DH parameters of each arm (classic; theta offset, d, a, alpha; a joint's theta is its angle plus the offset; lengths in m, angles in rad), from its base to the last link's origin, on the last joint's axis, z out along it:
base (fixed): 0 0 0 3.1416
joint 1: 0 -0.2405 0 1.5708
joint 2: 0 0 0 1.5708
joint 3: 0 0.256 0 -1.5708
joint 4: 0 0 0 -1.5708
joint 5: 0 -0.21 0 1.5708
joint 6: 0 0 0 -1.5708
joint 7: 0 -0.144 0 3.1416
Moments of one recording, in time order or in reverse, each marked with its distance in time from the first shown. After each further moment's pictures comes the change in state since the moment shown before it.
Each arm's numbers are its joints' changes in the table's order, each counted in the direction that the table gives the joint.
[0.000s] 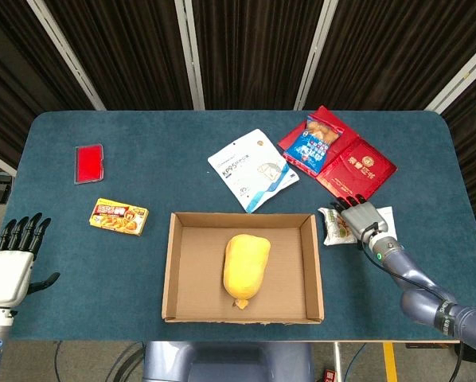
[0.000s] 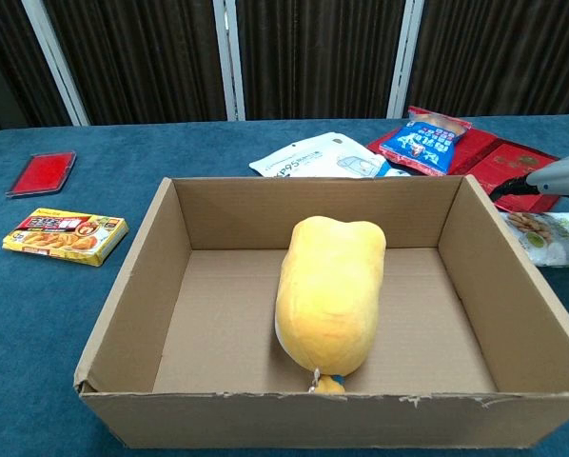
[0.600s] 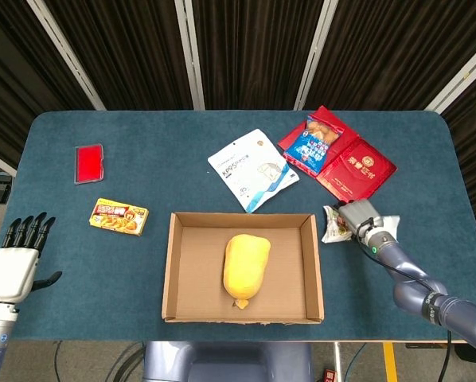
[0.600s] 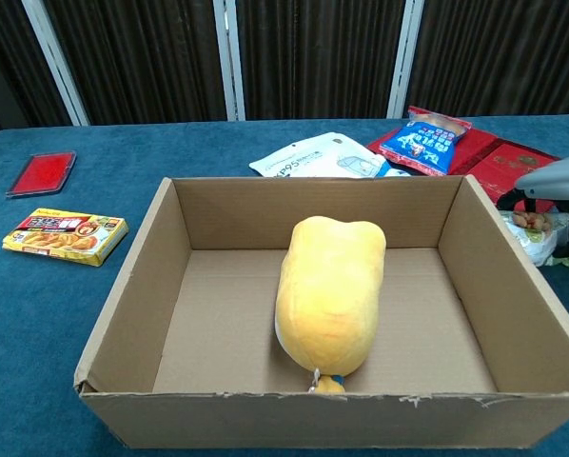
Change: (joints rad) left arm 0.020 -0.007 -0.002 0.004 0.024 -0.040 -0.023; right arm -0.042 -0.090 -0.041 0.172 0.105 -0.013 -0.140
